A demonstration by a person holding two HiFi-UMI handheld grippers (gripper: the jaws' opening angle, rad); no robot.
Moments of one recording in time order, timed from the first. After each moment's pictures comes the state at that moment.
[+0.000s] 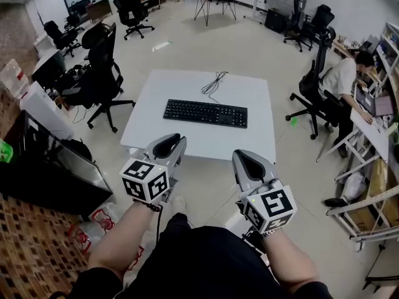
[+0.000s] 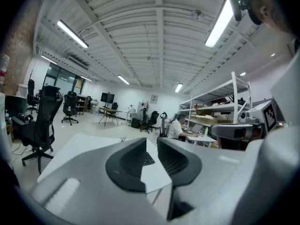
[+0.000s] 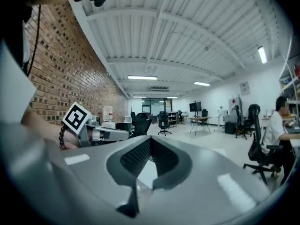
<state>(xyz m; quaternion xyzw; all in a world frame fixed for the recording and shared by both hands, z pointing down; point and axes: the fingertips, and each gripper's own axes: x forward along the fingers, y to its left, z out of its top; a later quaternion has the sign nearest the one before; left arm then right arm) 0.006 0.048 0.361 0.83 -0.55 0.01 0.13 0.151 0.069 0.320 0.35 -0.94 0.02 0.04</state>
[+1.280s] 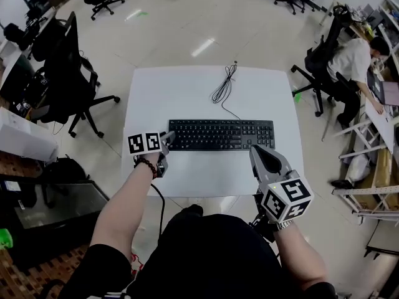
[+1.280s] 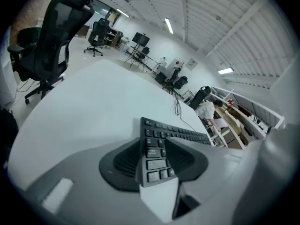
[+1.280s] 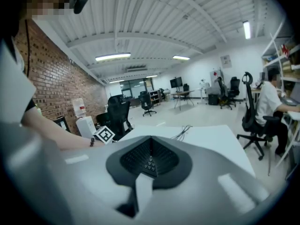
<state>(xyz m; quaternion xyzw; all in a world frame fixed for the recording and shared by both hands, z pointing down) -0.215 -0.240 0.646 0.70 -0.51 0.10 0.48 0.045 -0.171 0.420 0.43 -0.87 0.17 0.13</state>
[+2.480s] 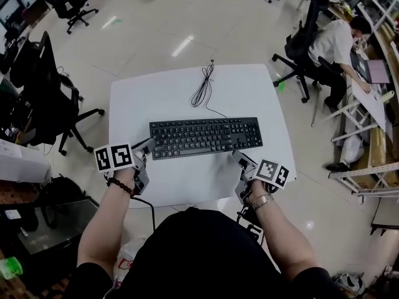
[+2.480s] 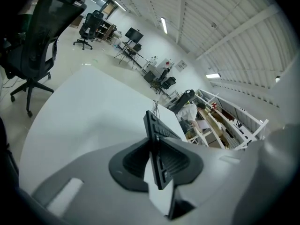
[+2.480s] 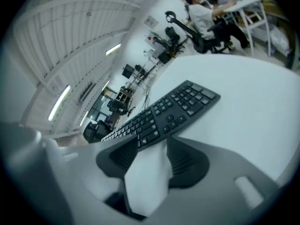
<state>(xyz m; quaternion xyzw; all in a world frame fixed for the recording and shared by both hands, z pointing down) -0.193 -0.231 0.552 0.74 -0.44 0.07 0.51 0.104 -0.197 0.598 0.48 -0.68 0.56 0.00</state>
